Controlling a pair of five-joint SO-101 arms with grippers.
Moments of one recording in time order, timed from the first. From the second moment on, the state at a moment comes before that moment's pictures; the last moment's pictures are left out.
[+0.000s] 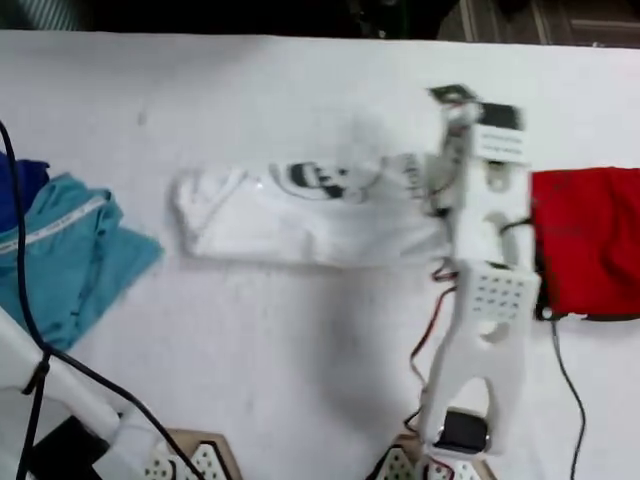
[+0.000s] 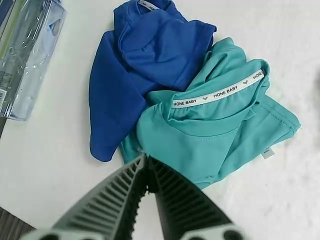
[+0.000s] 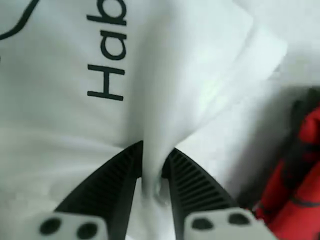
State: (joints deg) left arm -48.2 -20.2 -16.4 102.0 -24.3; right arm 10.5 51.7 -53.5 98.3 27.4
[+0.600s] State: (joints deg) left arm -43.6 -20.2 -16.4 102.0 -24.3; right arm -9.3 21.9 -34.4 98.4 30.9
